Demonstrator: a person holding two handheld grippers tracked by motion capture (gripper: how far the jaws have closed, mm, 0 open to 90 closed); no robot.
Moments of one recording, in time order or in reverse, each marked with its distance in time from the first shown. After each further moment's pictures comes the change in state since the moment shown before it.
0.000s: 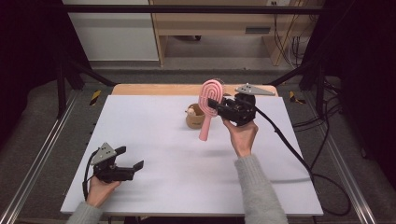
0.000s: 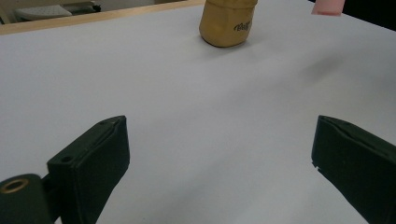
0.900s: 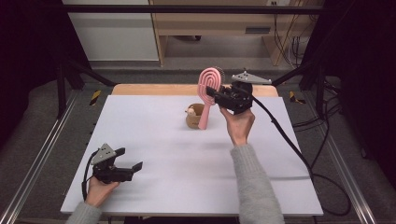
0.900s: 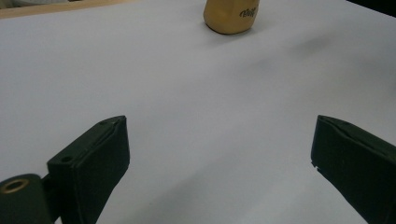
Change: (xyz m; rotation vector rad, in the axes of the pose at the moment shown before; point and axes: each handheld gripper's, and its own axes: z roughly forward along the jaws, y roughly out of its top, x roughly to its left) left arm 0.004 -0.005 0.001 0.033 -0.002 -0.007; right arm -0.003 0.026 0.016 -0.024 -0.058 -0.021
